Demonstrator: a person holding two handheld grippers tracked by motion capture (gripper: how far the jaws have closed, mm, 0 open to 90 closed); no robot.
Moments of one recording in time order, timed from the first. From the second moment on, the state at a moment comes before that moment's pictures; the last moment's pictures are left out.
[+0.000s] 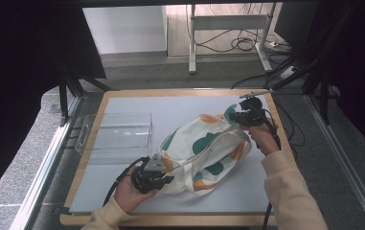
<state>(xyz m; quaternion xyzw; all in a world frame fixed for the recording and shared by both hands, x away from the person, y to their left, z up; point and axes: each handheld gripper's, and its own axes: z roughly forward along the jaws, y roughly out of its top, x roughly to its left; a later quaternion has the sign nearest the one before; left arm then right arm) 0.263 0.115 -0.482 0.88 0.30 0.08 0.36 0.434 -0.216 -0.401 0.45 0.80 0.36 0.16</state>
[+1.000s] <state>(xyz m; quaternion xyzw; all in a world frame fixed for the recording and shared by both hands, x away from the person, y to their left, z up) 0.327 0.114 -0.464 0.88 0.31 0.13 0.34 0.320 -0.271 -0.412 0.48 0.74 0.42 0.21</state>
